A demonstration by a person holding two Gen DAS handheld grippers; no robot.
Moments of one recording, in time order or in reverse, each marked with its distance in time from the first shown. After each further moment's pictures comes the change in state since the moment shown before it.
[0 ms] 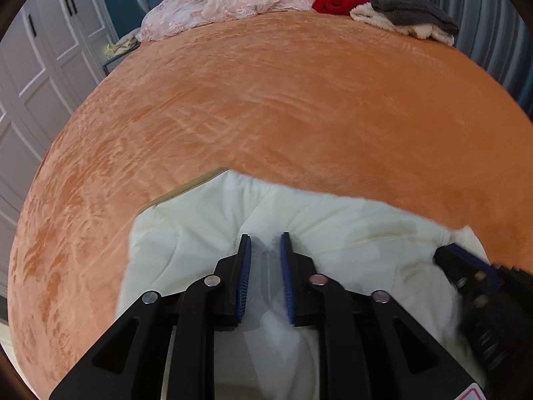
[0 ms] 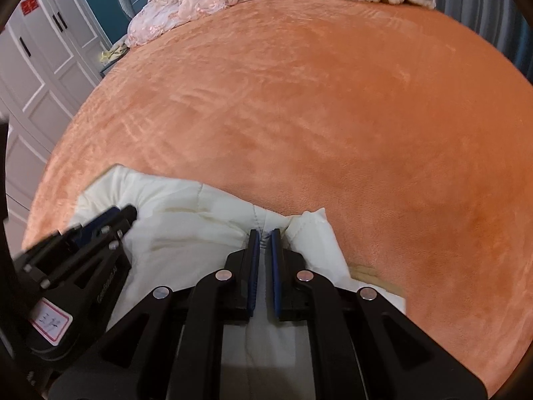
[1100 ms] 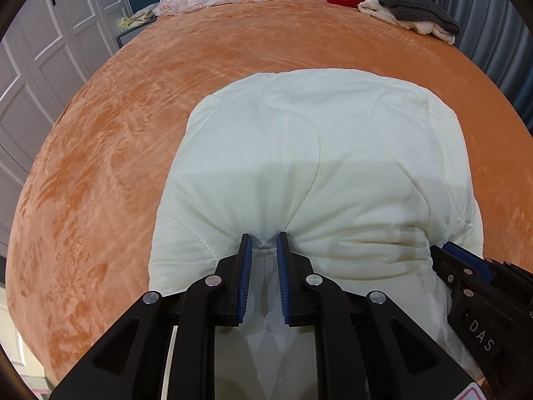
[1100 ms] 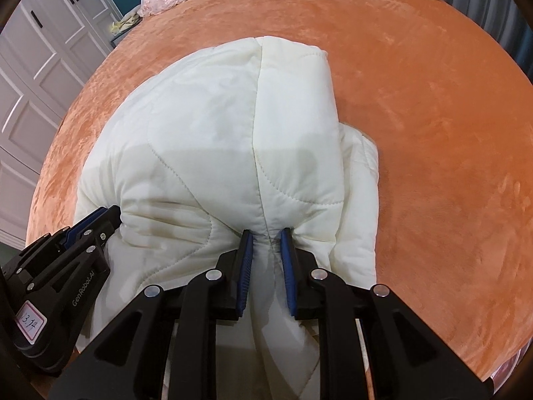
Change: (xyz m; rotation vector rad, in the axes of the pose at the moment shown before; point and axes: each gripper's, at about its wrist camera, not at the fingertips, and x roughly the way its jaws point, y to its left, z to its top) left arm -0.056 0.015 -0.087 -0.060 0.069 -0.002; right arm -0.036 0.012 -0.083 -0.063 0.114 -0.008
